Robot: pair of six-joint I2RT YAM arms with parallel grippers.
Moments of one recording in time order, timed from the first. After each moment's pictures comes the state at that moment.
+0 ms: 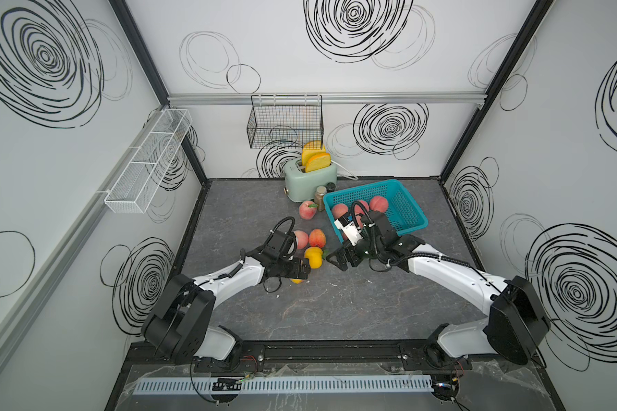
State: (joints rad) left arm -0.50 1.44 0.72 -0.33 0.19 -0.40; right arm 0.69 1.40 0.98 -0.34 -0.37 0.10
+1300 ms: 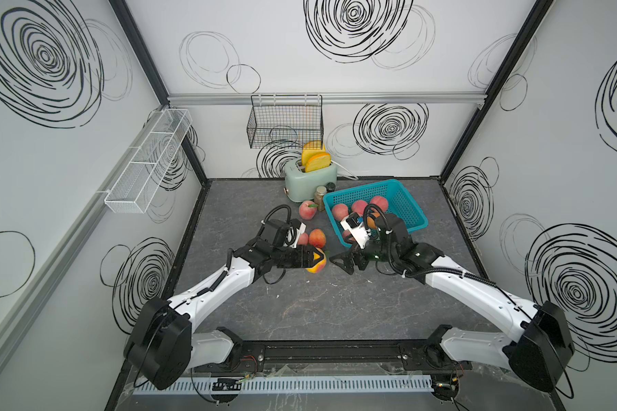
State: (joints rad) left arm -0.48 1.28 0.81 -0.27 0.56 -0.61; right arm 0.70 1.20 0.90 -0.26 -0.42 0.01
